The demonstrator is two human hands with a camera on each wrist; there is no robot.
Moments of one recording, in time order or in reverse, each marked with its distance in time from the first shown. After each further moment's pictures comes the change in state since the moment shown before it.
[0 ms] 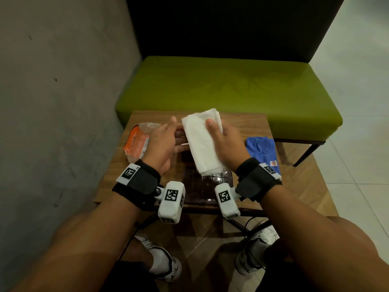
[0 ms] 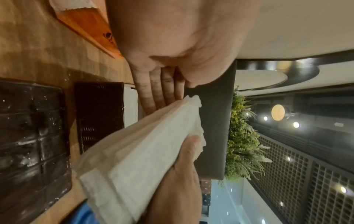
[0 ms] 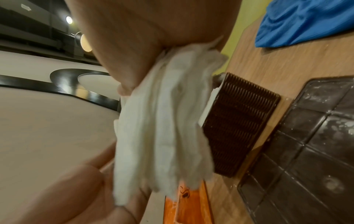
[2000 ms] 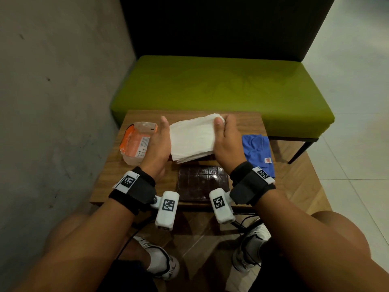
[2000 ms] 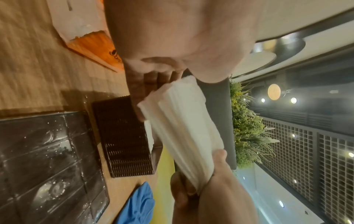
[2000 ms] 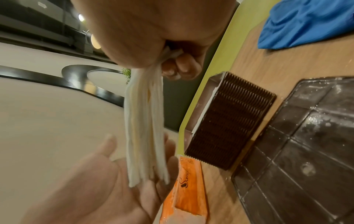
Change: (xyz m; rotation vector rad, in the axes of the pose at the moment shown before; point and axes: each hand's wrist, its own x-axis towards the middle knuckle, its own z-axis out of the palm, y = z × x) left_hand 0.013 -0.028 -0.015 0.230 -0.016 0.002; right_hand -0.011 0.003 0.002 -0.074 0.237 -0.132
